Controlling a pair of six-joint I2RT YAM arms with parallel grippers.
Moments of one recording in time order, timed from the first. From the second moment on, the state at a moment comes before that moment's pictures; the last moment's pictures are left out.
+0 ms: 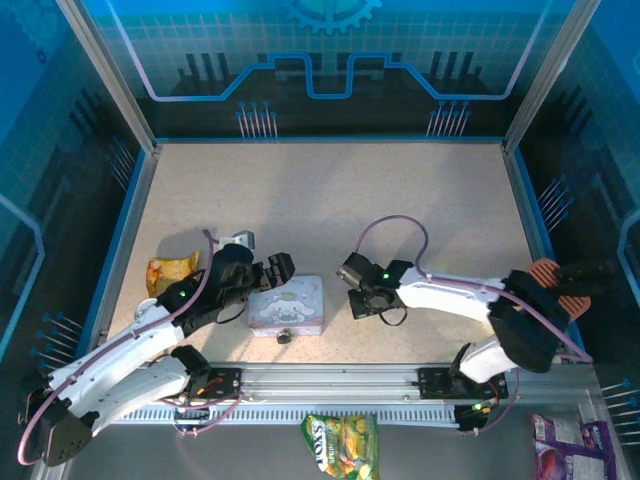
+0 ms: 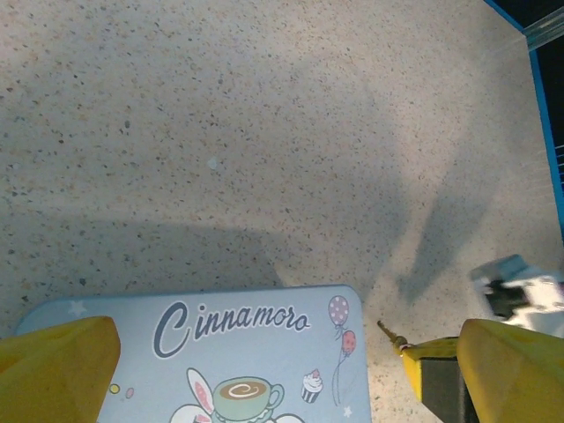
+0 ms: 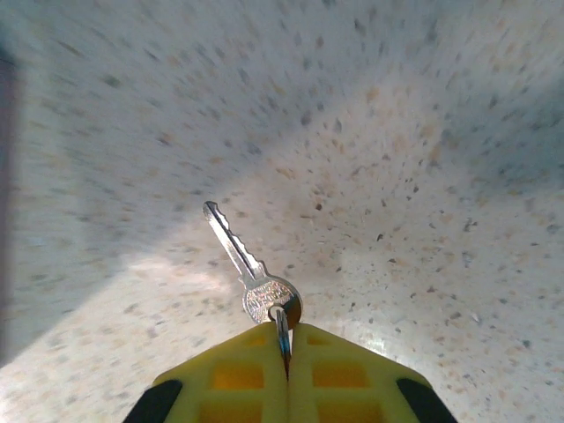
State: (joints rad) left arm -0.67 0.84 0.63 -0.48 -0.11 -0.92; right arm 0.91 1.44 0.82 -0.66 0.13 0.66
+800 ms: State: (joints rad) left arm -0.77 0.98 0.74 -0.21 0.11 -0.89; right arm 0.92 0.98 0.63 -0.15 0.07 0.74
